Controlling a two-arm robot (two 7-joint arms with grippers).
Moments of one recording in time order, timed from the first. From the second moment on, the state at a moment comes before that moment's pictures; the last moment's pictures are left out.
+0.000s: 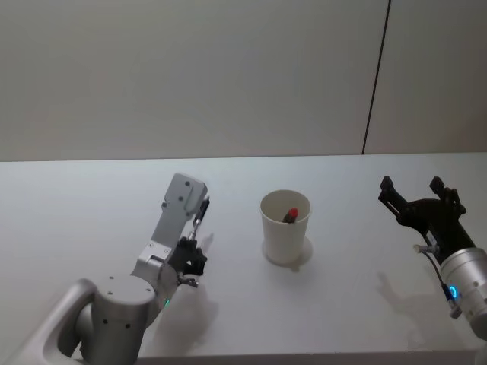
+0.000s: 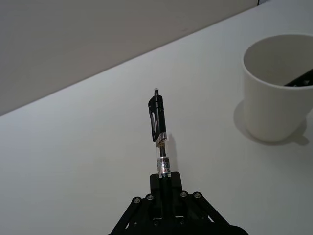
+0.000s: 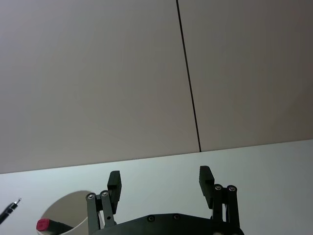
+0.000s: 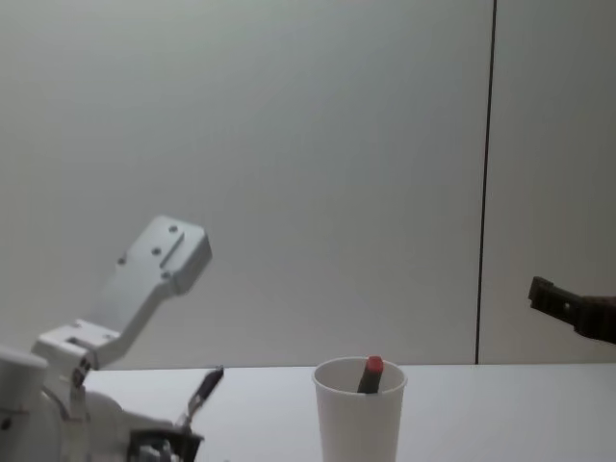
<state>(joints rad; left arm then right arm) -0.26 0.27 0.41 -1.46 -0.21 0.56 0.13 0.08 0.07 -0.09 -1.51 0.27 -0.01 0.10</state>
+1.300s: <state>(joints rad) -0.22 0.31 0.40 -1.52 0.00 -0.06 0.04 0.08 0.07 -0.09 -1.51 0.27 -0.01 0.10</state>
